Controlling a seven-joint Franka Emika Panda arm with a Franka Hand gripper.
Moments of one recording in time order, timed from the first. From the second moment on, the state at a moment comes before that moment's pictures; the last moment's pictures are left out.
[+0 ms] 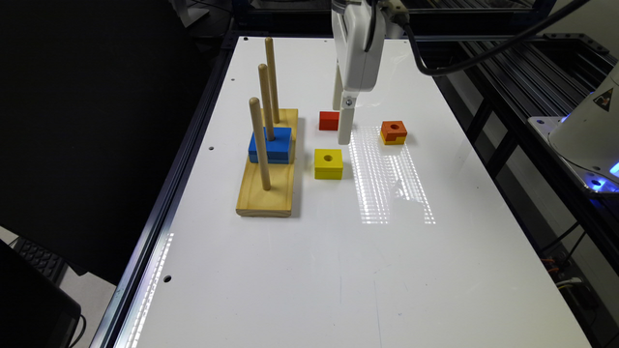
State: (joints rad) arm -0.05 0.12 0.14 -2.38 0.01 2.53 0.85
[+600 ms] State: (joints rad) arm -0.05 0.23 0.14 -2.38 0.01 2.63 0.85
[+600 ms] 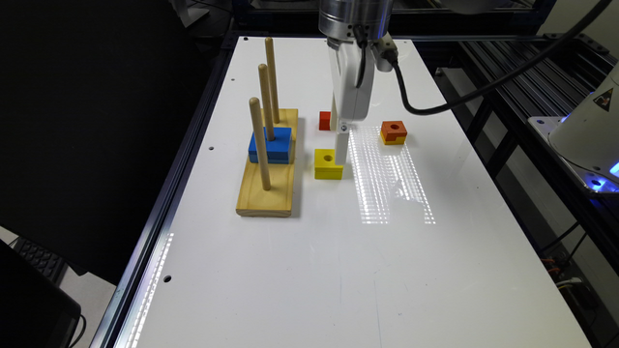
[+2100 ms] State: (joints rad) arm -0.05 0.32 0.14 -2.31 0.01 2.66 0.85
